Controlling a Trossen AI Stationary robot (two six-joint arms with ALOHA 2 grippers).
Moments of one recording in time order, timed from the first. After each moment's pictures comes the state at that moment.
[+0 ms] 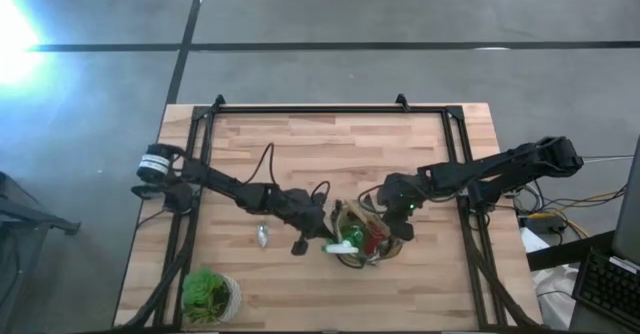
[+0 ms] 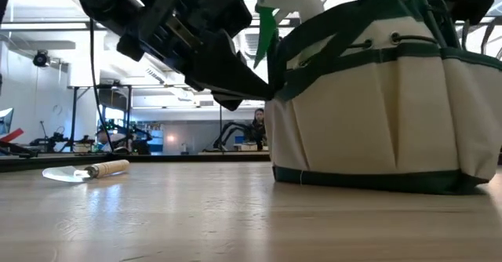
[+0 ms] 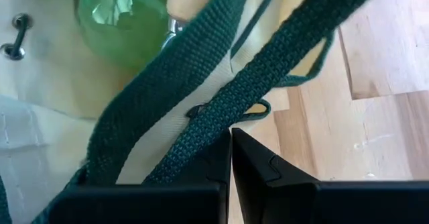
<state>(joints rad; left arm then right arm) -0.14 1.73 0.87 0.38 0.23 -0.04 0.08 1.28 0.70 -0.43 -0.27 0.39</state>
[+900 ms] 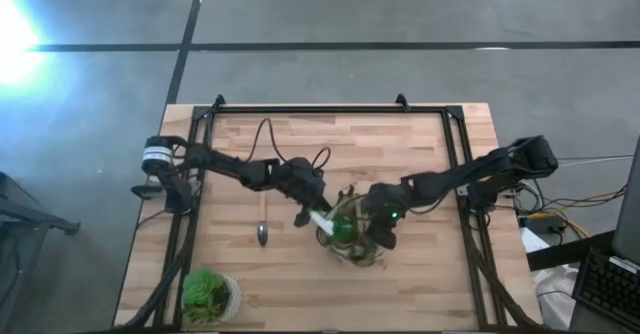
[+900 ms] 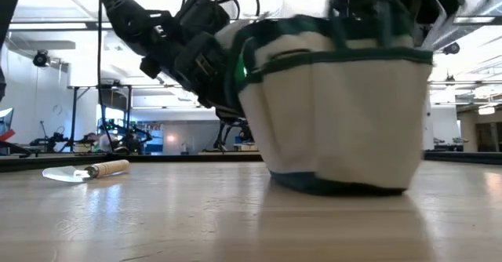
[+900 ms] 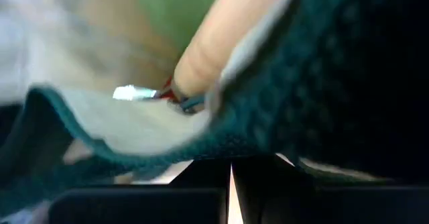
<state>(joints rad) 0.09 1.73 0.86 0.32 0.38 -0.01 0.12 1.50 0.71 -0.14 -0.40 0.60</state>
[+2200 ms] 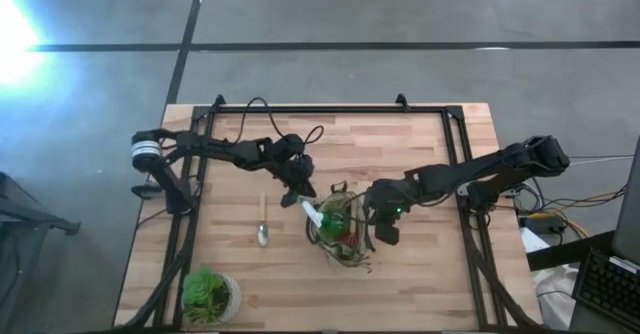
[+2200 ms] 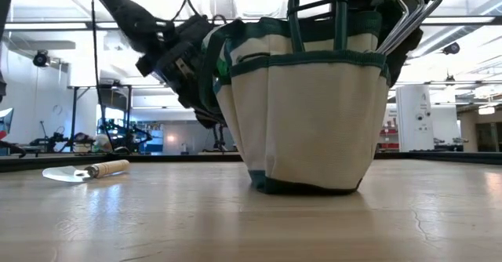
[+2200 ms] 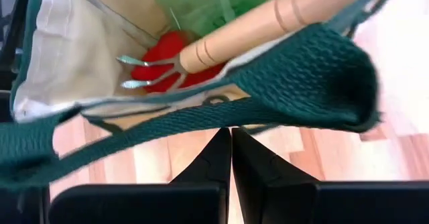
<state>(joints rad) 0.28 1.64 0.86 0.02 0.58 0.10 0.14 1.41 0.90 -0.49 -0.18 0.48</state>
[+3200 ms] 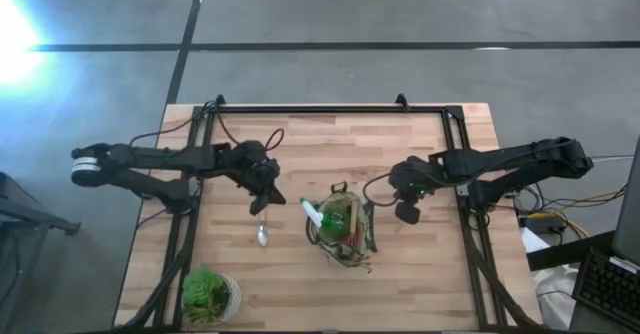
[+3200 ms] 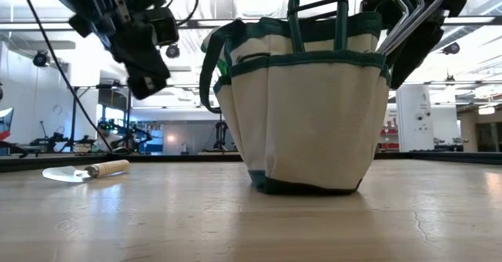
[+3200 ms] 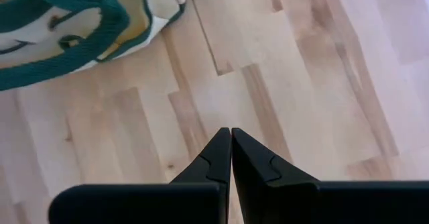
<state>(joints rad) 0.18 1.12 0.66 -0.24 0.47 -0.29 0.05 1.17 0.88 -0.86 0.04 0.41</state>
